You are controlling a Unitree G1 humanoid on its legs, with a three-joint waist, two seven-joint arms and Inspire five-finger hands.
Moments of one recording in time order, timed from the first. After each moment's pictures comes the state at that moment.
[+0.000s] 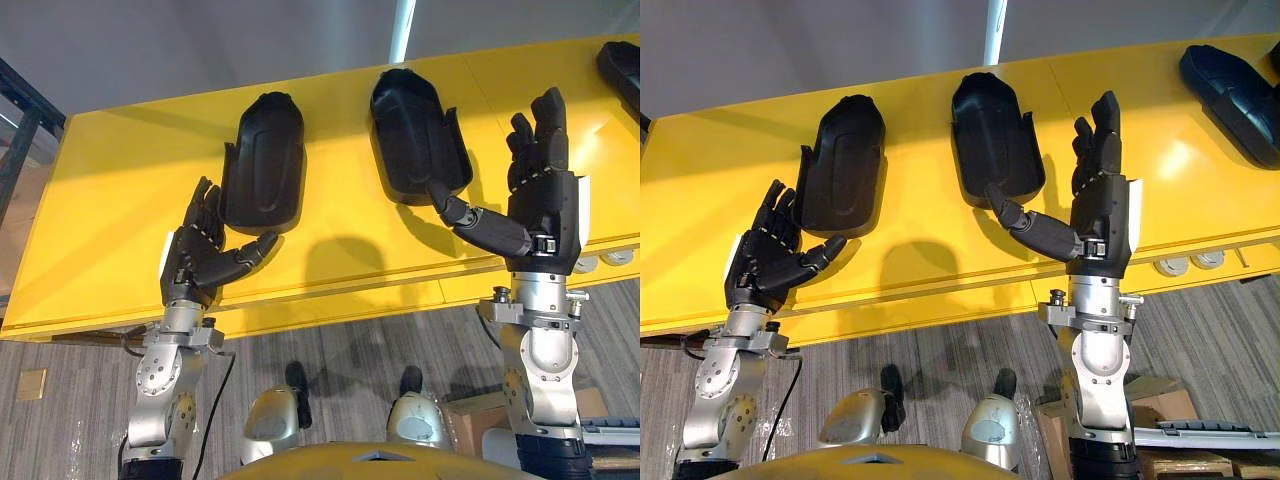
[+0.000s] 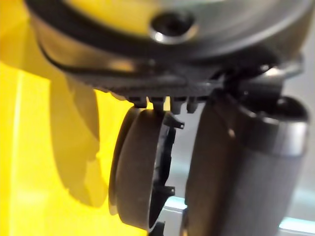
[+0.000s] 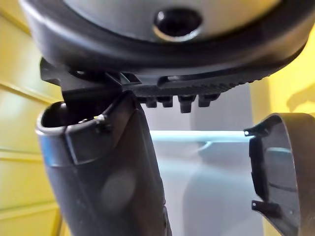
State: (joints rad) left arm 0.23 0.21 0.06 -0.19 -0.44 -0.18 -0.11; right arm 0.10 -0.22 -0.10 -0.33 0.17 -0.40 -0.05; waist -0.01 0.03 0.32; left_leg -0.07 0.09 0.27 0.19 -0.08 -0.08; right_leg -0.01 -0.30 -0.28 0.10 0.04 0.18
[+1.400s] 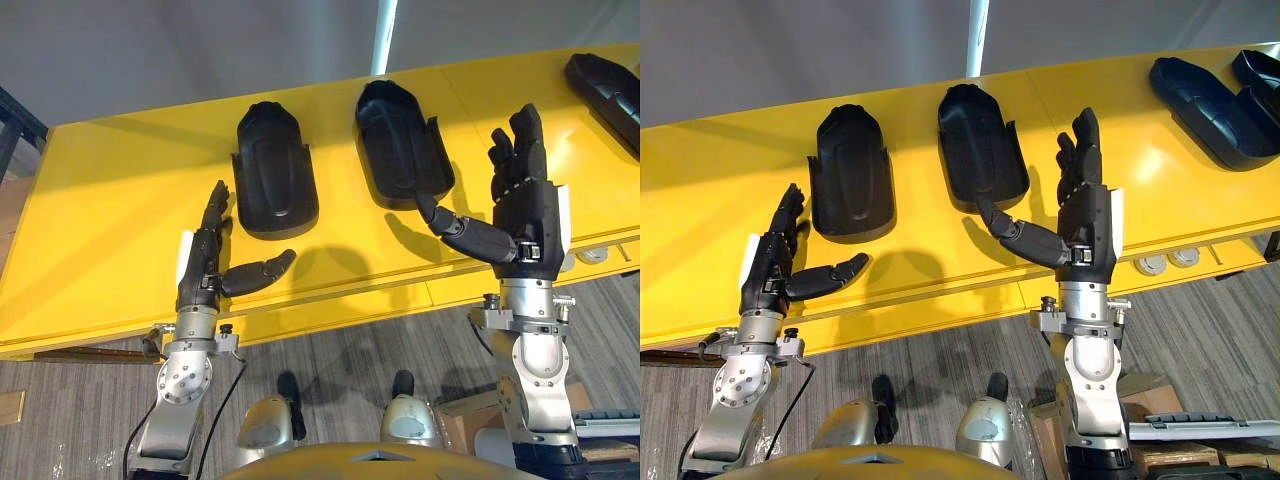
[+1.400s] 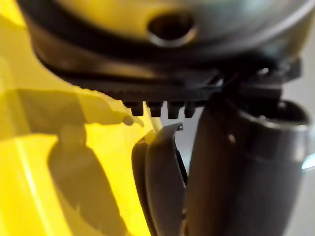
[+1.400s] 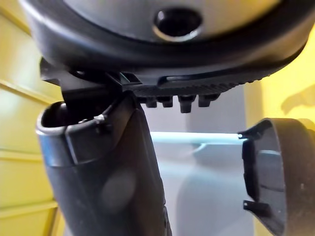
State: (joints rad) left arm 0.27 0.23 -0.02 -0.25 0.11 -0.20 0.23; right arm 0.15 -0.22 -0.07 -0.33 0.17 -0.37 -0.05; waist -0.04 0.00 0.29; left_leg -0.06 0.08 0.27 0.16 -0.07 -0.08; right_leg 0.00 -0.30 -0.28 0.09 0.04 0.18
